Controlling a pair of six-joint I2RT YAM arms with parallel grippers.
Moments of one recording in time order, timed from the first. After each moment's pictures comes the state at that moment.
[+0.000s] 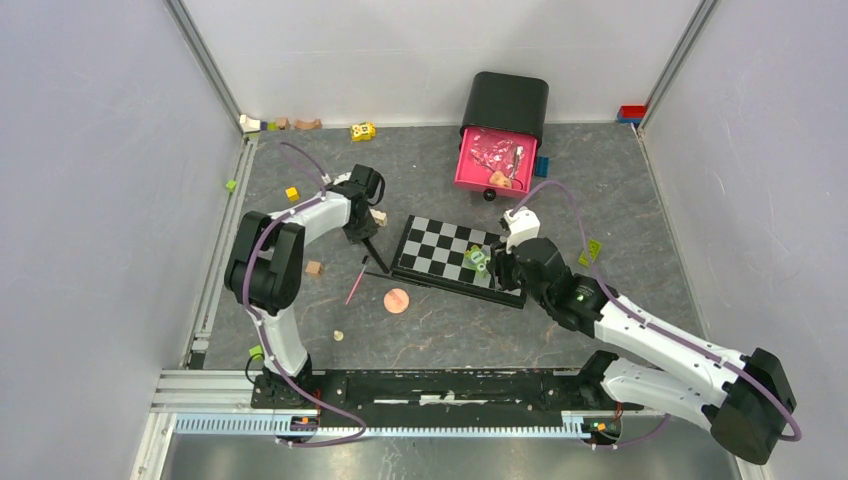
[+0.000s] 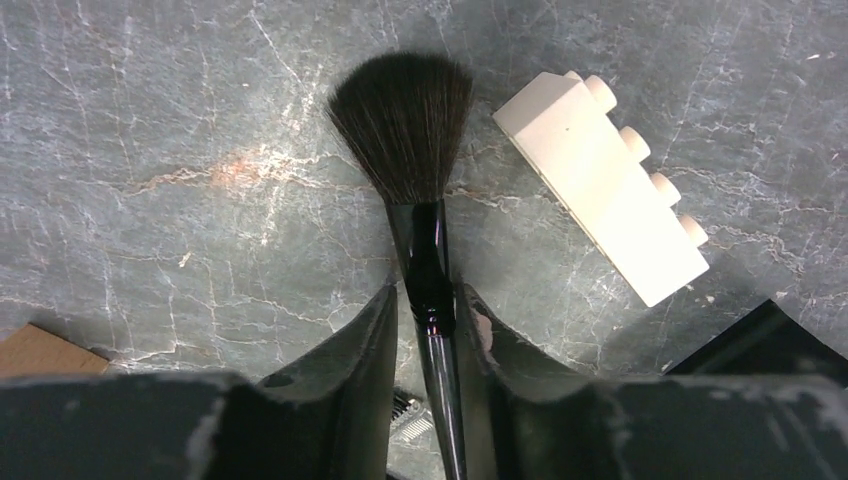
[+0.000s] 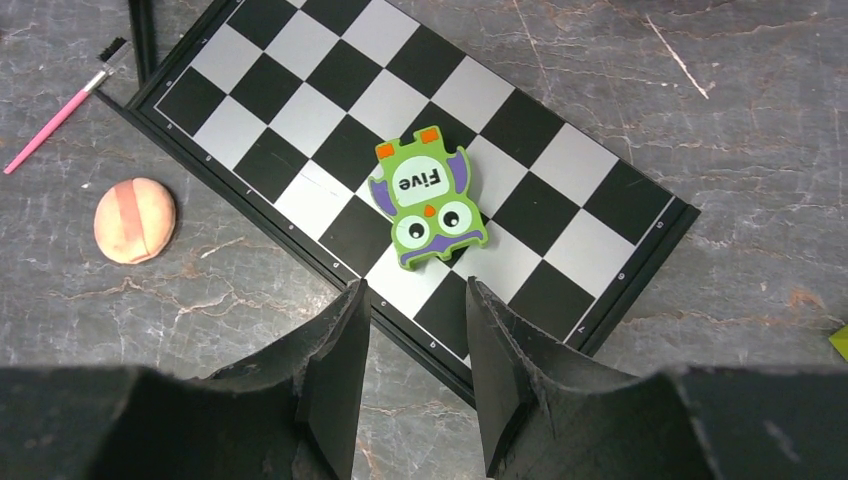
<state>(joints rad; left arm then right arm) -0.35 1.87 1.21 -0.54 -0.30 -0.76 0.81 0.96 0.62 -0.20 0.30 0.30</state>
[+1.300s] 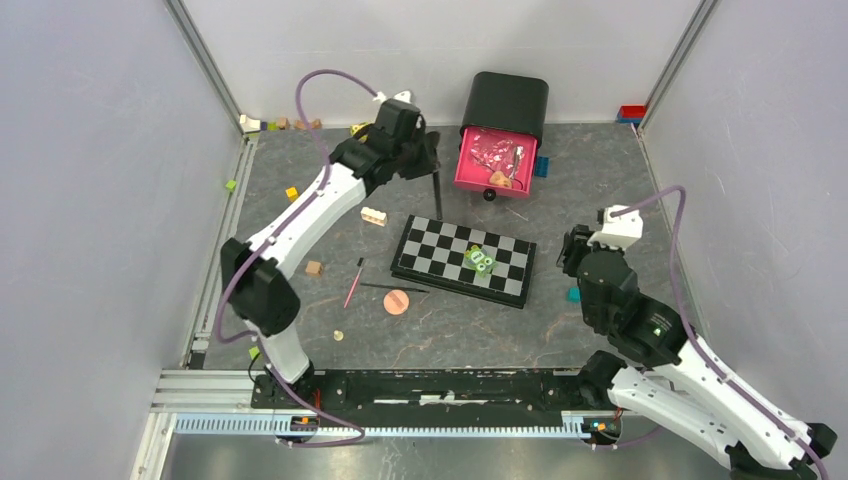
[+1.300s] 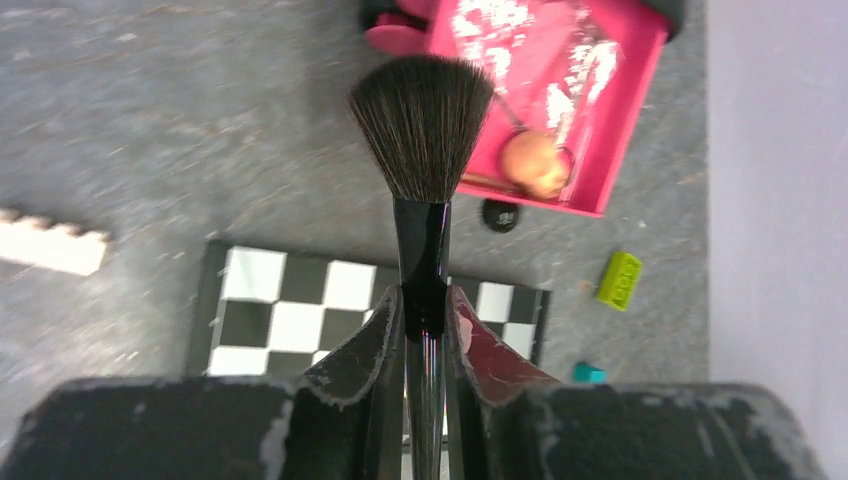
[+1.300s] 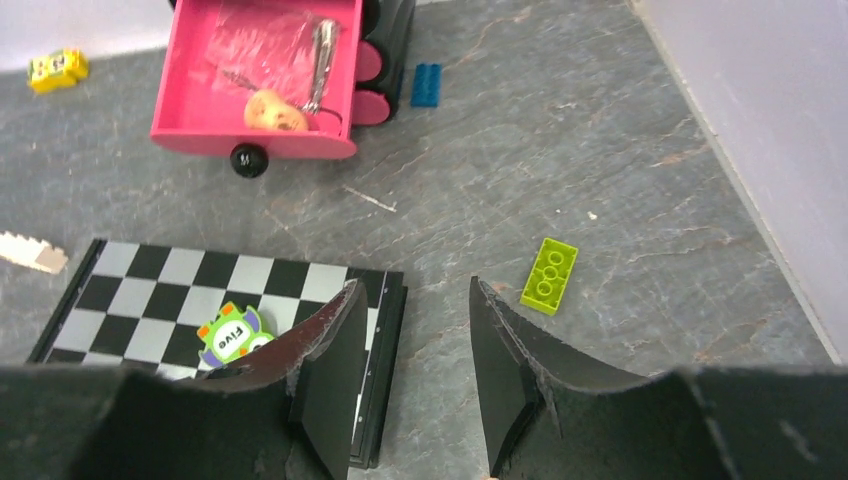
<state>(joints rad) -0.58 1.71 1.69 -0.62 -0.10 -0.67 0.81 0.61 0.74 -0.48 0.88 0.35</state>
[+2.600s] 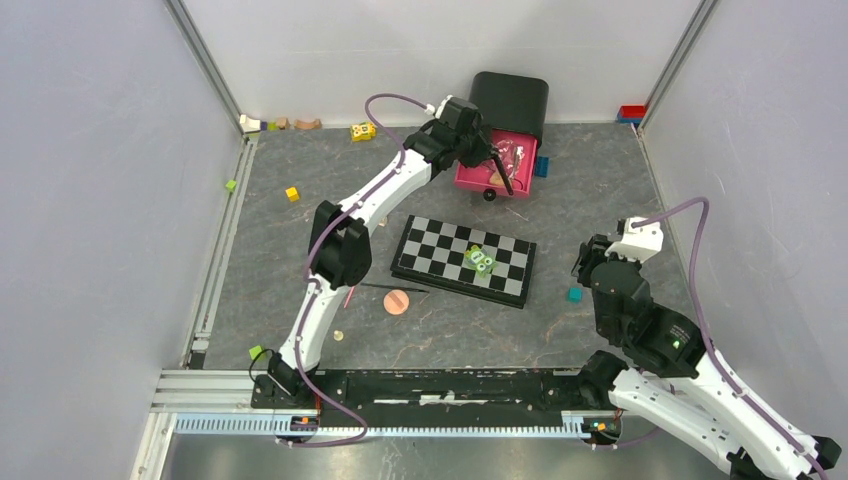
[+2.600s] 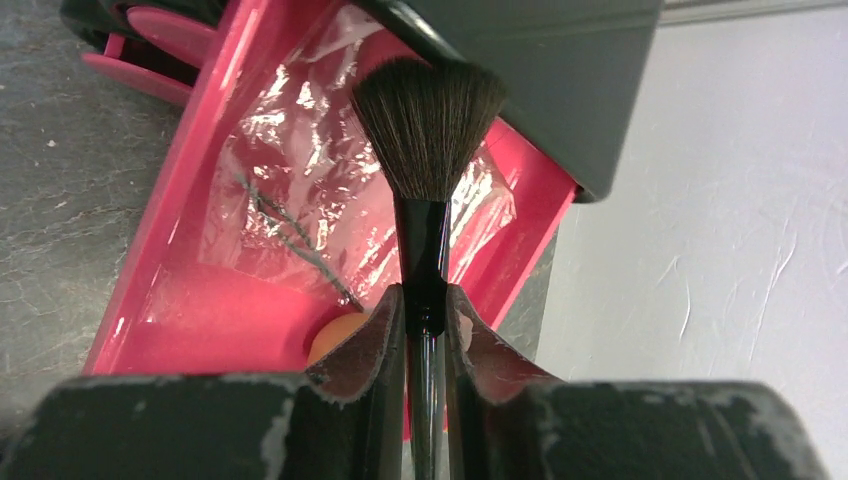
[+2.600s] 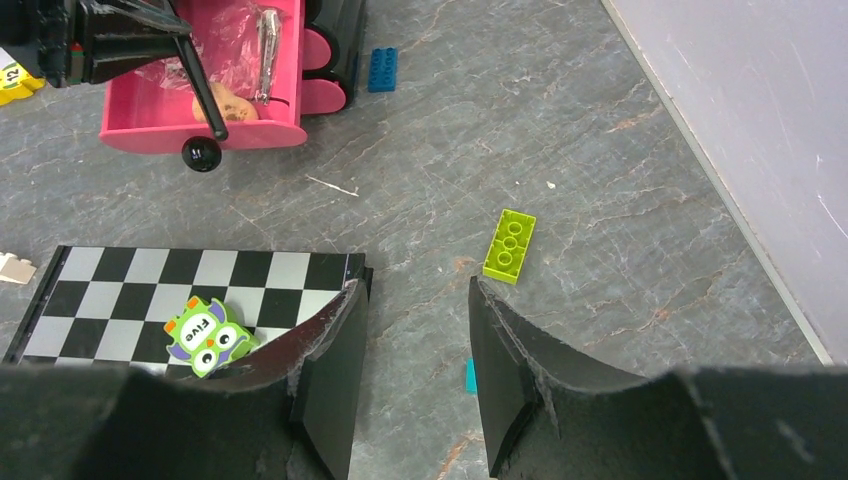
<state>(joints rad) -0.65 2.36 2.29 -0.49 0.00 -1.07 0.81 0.50 0.77 -0.67 0.95 0.46</state>
